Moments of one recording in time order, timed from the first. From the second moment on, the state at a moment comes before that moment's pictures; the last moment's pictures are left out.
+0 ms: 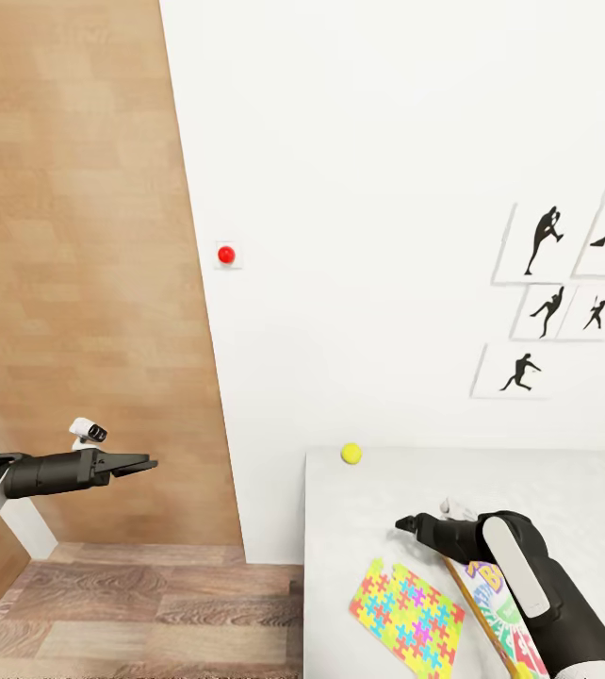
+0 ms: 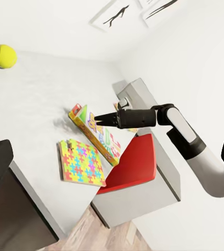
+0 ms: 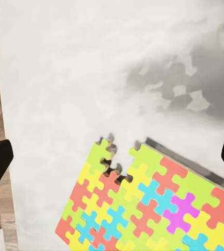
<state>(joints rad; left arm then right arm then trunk) -0.66 0.55 -0.01 -0.95 0.33 0.91 -1.57 -0.42 -0.16 -0.02 -1.16 -0.72 0.99 -0.11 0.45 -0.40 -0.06</state>
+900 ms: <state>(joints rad) -0.66 0.55 -0.01 -0.95 0.33 0.91 -1.57 -0.43 -0.17 -0.02 -1.15 -0.73 0.99 -0.18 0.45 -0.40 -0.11</state>
